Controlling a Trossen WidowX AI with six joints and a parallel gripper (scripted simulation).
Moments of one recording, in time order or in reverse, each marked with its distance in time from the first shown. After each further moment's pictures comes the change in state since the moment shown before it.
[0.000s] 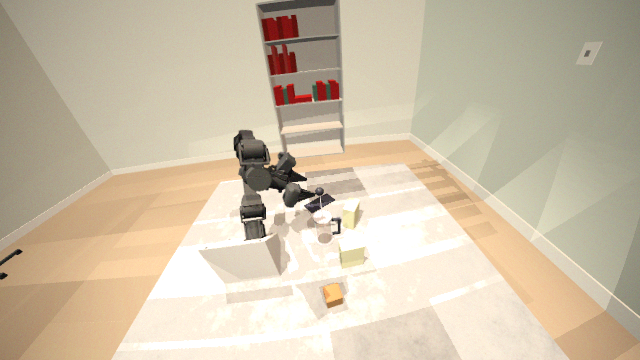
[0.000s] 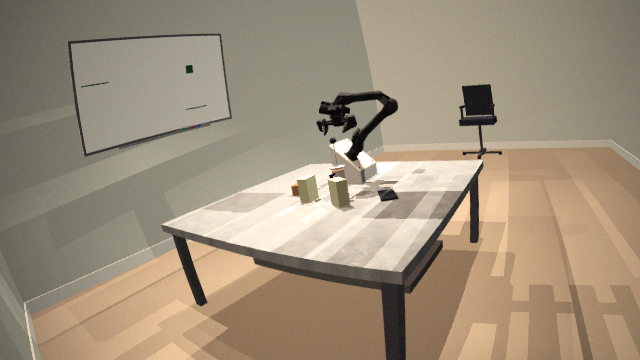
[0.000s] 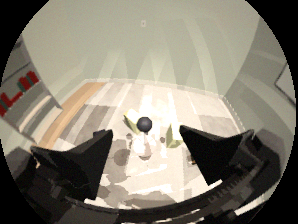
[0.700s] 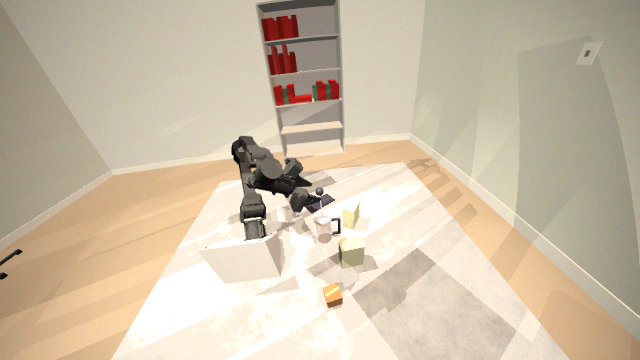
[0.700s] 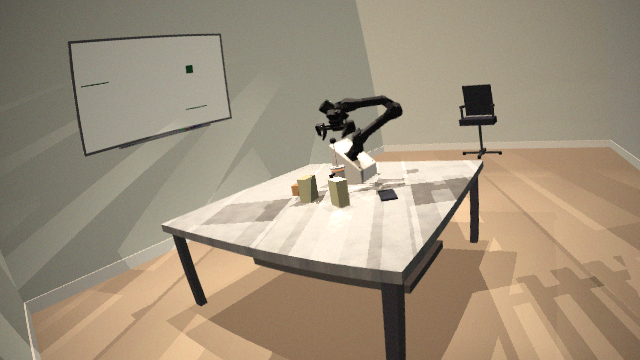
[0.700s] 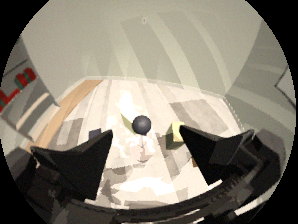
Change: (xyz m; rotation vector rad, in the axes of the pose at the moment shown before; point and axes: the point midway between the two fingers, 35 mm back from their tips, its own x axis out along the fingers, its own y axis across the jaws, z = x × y) arm 0.024 -0.005 -0.011 -0.018 0.015 -0.004
